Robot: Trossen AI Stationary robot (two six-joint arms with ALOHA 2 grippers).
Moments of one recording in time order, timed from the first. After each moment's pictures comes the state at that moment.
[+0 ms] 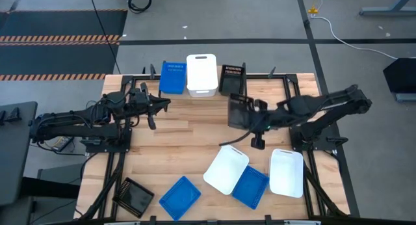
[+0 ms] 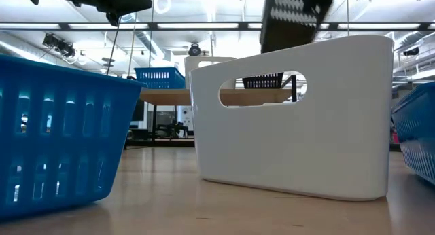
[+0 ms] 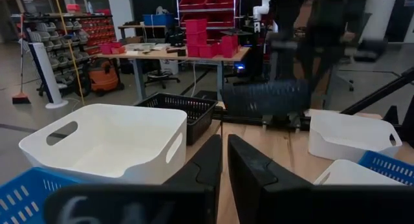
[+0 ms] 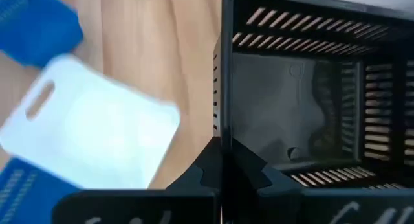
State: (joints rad) left arm 0.17 0.64 0.57 0.05 -0.15 0.03; right arm 0.24 1.29 1.35 -1.03 0.29 0.31
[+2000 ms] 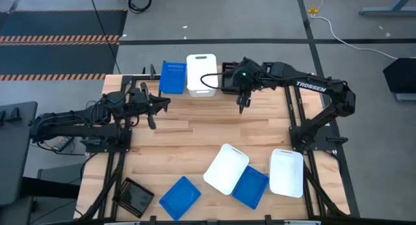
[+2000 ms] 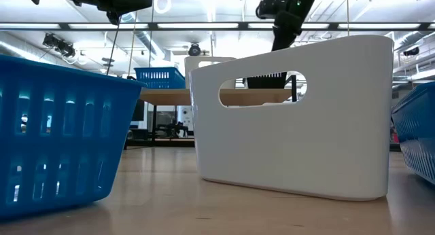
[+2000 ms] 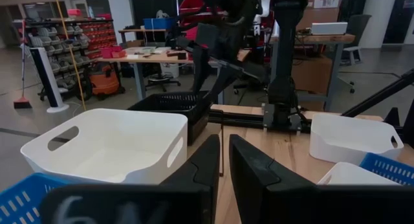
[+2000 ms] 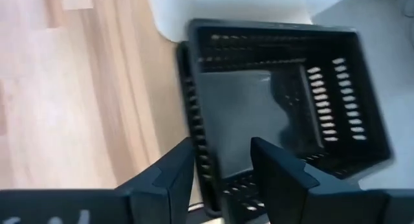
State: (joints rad) left arm 0.17 0.64 0.57 0.06 -0.15 0.04; right arm -0.35 1.48 1.47 -0.97 0.19 -0.21
